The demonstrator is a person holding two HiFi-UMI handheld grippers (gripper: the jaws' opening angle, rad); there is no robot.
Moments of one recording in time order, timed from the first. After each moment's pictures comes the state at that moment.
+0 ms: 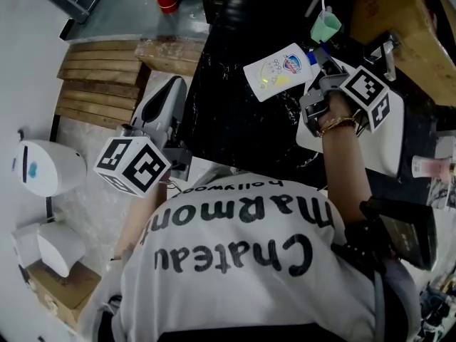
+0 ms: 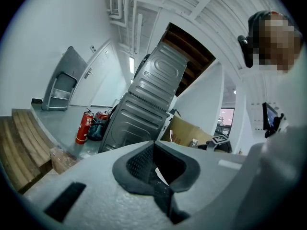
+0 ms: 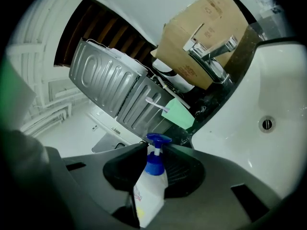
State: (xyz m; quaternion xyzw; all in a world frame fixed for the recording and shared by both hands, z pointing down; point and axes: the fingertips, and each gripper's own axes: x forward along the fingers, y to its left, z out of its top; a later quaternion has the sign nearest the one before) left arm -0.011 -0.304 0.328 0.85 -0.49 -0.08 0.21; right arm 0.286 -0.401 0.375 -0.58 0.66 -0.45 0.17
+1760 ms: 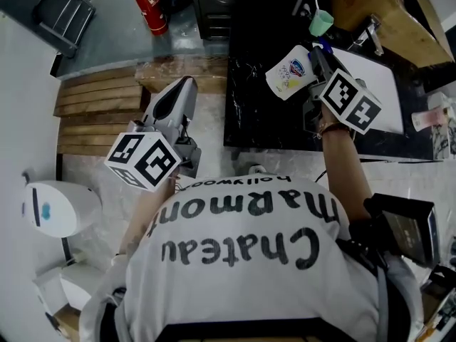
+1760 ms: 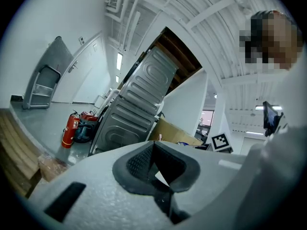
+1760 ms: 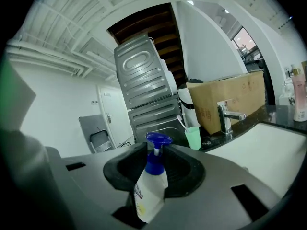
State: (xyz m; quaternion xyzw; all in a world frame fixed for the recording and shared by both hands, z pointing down) left arm -0.098 -0.292 0.292 0.90 -0.38 -0.09 0.20; right arm 0.193 -0.329 0.303 -0.71 0.68 -0.18 0.03
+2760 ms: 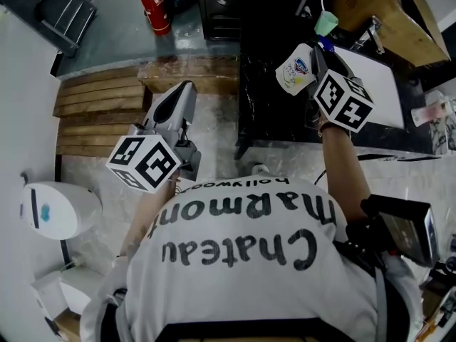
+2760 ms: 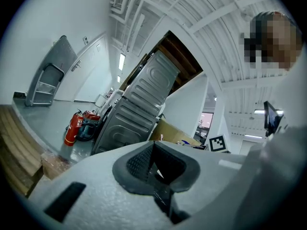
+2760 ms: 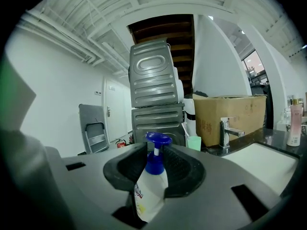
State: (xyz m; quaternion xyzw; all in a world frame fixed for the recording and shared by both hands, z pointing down) left arm -0.147 -0.273 0.303 0.90 -0.37 -0.10 0.21; right arm 0.153 -0.318 0.296 -0.73 0.68 -0.09 -0.02
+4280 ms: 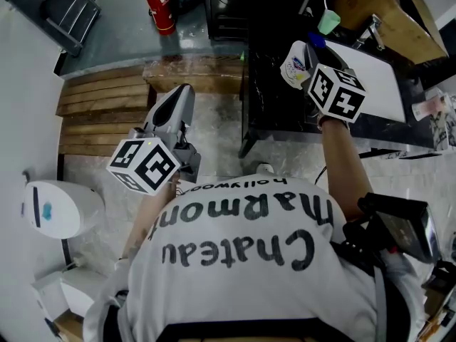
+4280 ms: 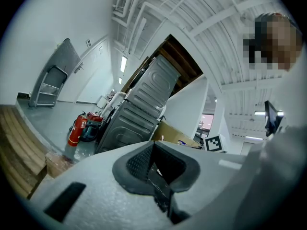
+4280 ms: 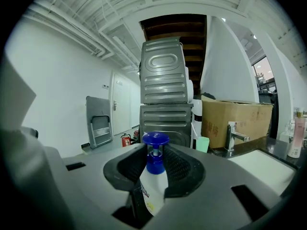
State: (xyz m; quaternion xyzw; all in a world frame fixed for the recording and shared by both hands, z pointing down) left arm -0.187 -0.247 0.302 0.89 -0.38 -0.11 0.22; right arm 0.108 -0.311 0.296 -0.71 0.70 -0.07 -0.07
